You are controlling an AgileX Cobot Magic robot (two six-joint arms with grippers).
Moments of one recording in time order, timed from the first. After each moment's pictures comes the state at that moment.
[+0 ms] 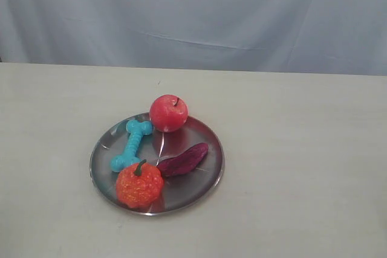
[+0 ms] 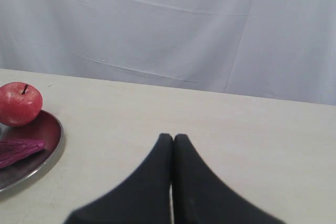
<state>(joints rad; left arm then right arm) 0.07 0.00 0.00 -0.01 0.35 -0.17 -0.32 0.01 0.00 -0.04 0.17 0.02</state>
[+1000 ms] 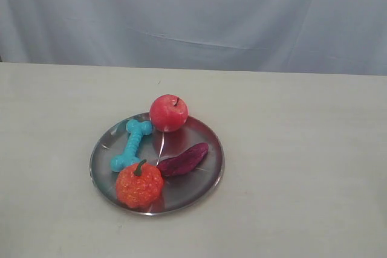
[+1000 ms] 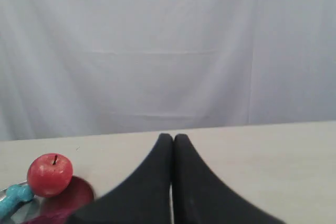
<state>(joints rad) 0.07 0.00 0.00 -0.01 0.35 -0.17 -0.32 0.05 -0.06 0.08 0.06 0.10</state>
